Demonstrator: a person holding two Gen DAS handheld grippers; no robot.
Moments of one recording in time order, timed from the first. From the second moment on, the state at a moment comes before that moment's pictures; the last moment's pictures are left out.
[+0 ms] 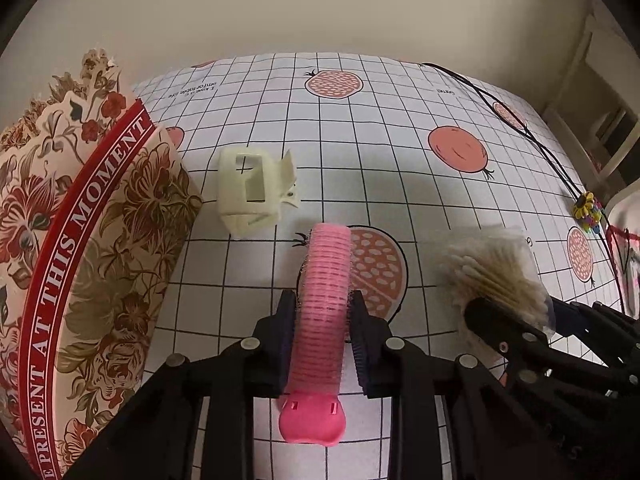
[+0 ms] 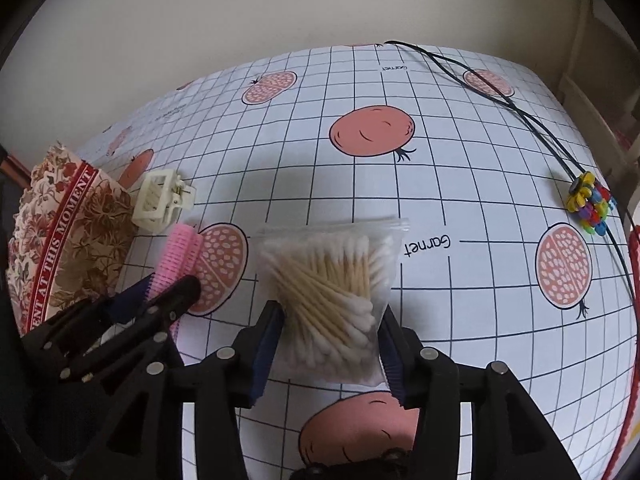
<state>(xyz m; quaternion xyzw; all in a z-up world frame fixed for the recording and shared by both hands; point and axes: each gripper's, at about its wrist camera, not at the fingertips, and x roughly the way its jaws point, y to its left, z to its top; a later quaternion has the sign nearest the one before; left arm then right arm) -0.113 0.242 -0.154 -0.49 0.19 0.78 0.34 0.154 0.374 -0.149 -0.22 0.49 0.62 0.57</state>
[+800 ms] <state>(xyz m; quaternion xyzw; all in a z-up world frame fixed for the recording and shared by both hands) -0.123 0.225 -0.122 -0.50 0.11 0.79 0.35 0.182 0.365 -0.113 -0.11 0.48 0.64 0.59</state>
